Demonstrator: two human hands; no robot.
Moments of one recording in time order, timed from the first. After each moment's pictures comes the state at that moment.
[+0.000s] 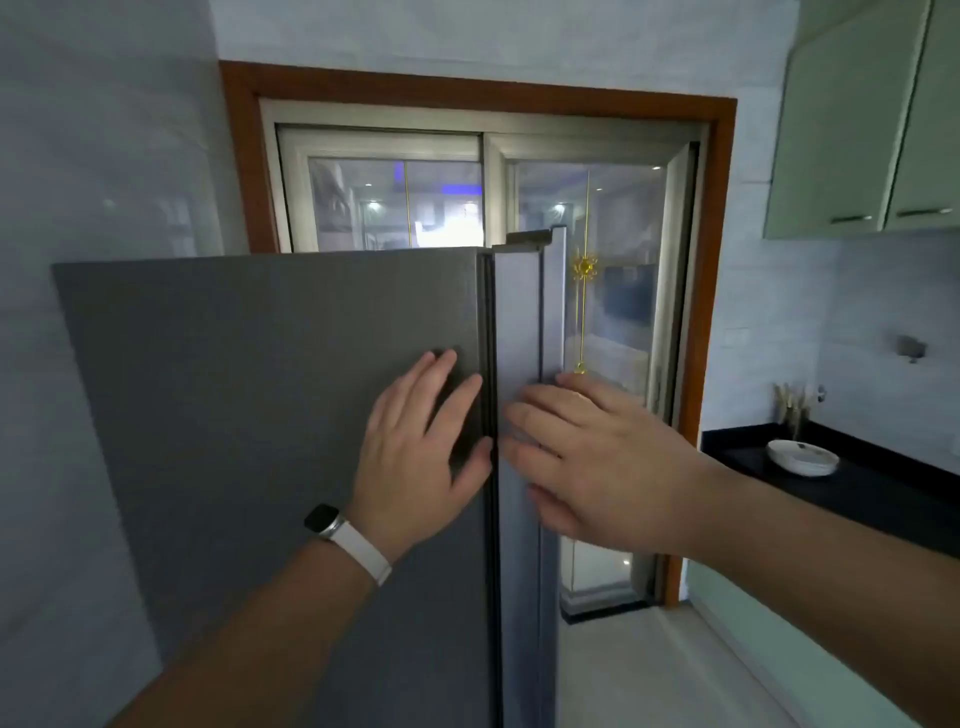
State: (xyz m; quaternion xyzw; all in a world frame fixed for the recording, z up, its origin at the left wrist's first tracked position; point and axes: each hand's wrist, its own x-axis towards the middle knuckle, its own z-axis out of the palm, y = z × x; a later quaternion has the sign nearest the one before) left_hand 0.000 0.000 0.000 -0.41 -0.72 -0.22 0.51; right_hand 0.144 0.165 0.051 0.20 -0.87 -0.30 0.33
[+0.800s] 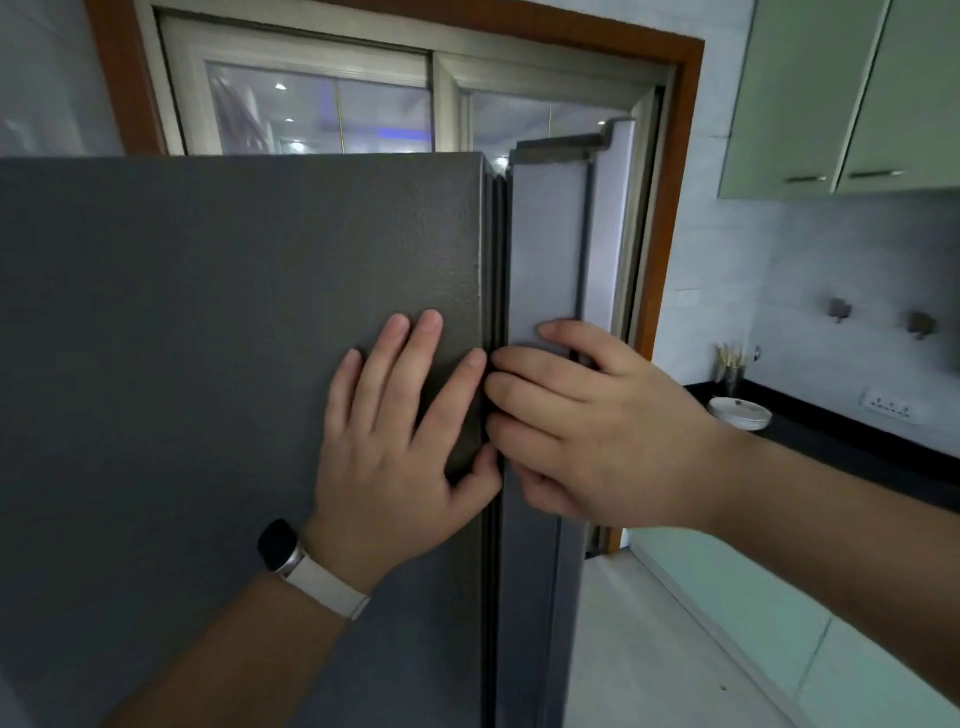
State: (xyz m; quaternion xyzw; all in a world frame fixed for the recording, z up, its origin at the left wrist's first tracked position) left_hand -0.046 0.026 -0.019 -0.41 -0.64 -0.21 0.62; right_hand 0.079 0.182 0.047 0.25 -0.80 -0.37 0.41
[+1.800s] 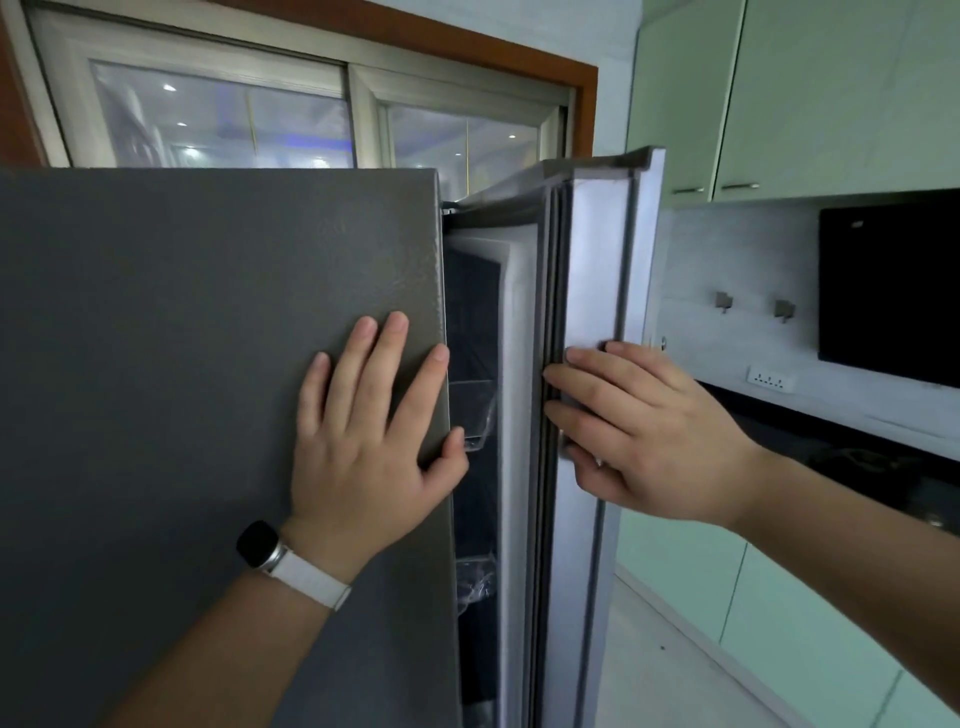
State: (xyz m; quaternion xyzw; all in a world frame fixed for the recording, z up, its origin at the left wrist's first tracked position) left_hand -0.045 0.023 -0.019 -0.42 -0.63 -0.21 0.62; right_hand 0.134 0.213 0.018 0.12 -0.82 -0.35 0.44
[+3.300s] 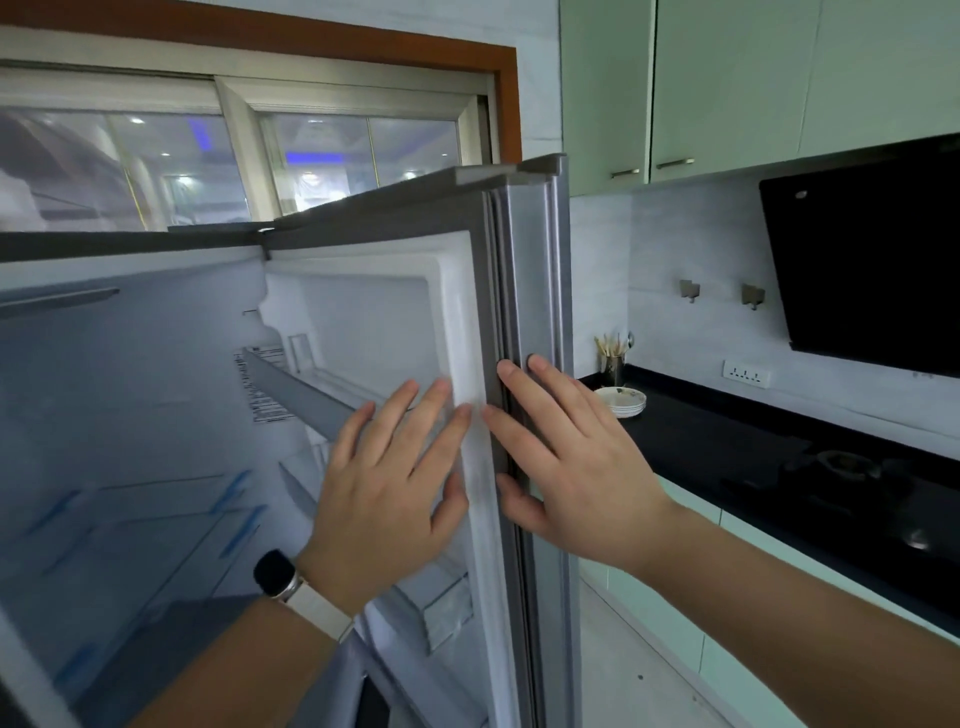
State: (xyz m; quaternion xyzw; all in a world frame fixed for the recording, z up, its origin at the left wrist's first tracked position) left_hand 0.075 0.303 -0.035 -0.52 -0.63 -0.16 0.55; right_hand 0.212 0.459 -0.029 0.02 -0.84 -0.18 0.50
